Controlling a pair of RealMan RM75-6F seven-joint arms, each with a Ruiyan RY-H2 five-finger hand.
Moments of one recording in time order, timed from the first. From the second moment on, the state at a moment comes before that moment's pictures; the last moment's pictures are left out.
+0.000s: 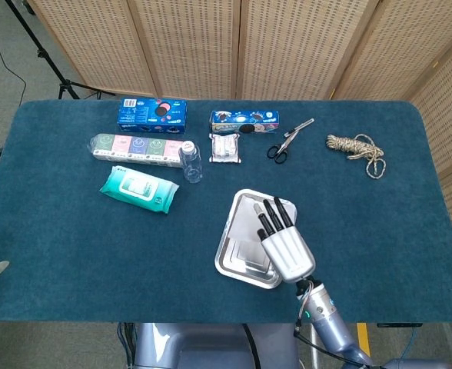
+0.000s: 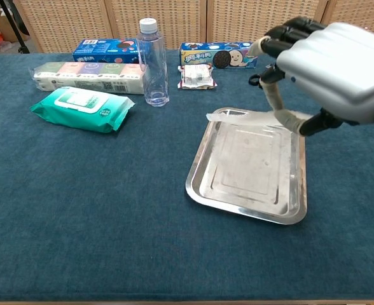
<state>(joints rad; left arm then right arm) -0.06 -0.76 -0.06 -1.95 1.46 1.49 -0.14 0.53 -1.57 0.06 -1.82 -1.42 1.36 -1.03</state>
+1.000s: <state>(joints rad) -0.07 -0.75 -0.06 -1.94 1.46 1.48 -0.16 0.49 -1.72 0.01 -1.67 -1.34 1.31 -1.24</state>
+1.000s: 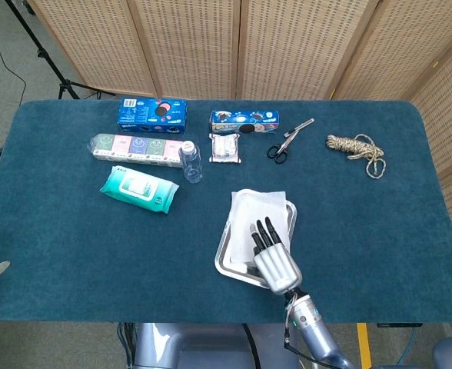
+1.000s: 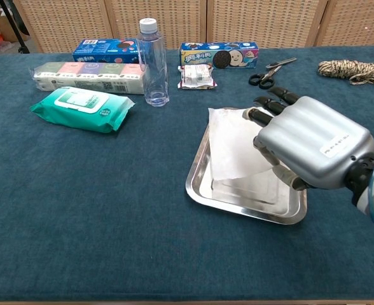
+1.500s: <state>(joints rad) -0.07 -0.75 -0.06 -1.95 1.46 1.48 -0.15 0.45 -1.73 -0.02 -1.73 -1.26 1.30 -1.24</state>
